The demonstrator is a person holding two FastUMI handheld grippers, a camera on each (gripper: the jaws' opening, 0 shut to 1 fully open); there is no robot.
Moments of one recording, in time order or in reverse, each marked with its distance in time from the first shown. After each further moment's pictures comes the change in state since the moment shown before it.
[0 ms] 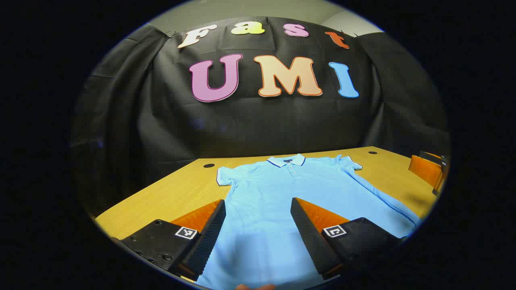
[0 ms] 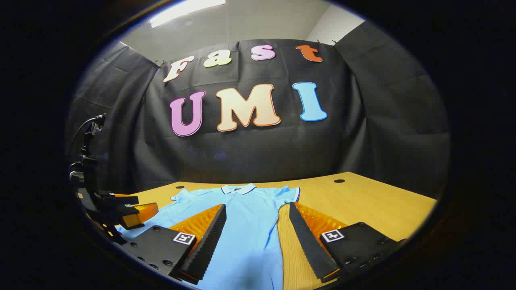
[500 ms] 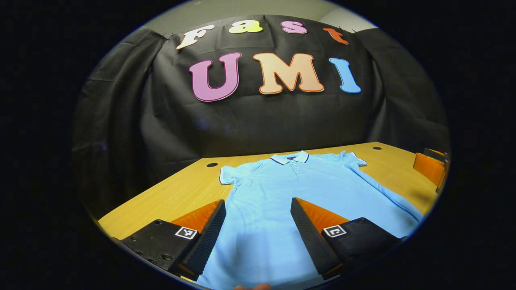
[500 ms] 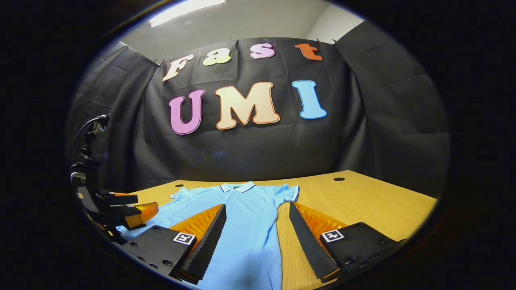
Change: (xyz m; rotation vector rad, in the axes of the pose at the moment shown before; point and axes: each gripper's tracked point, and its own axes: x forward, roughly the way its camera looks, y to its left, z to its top) left arm 0.003 -0.003 -0.004 0.049 0.021 0.034; right arm 0.002 -0.005 -0.006 0.003 0.015 -0.004
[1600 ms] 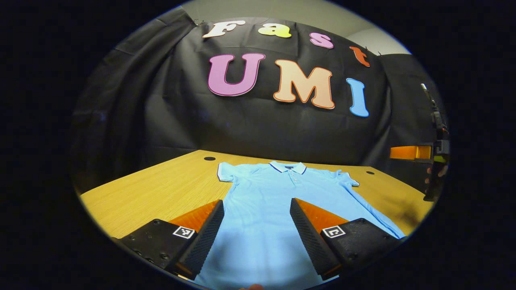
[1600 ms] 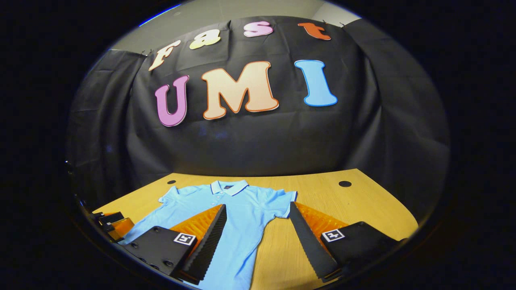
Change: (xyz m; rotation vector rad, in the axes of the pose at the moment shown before) left arm -0.003 0.017 0.004 -0.224 -0.043 -0.055; right arm 0.135 -0.050 0.051 -0.025 0.228 0.027
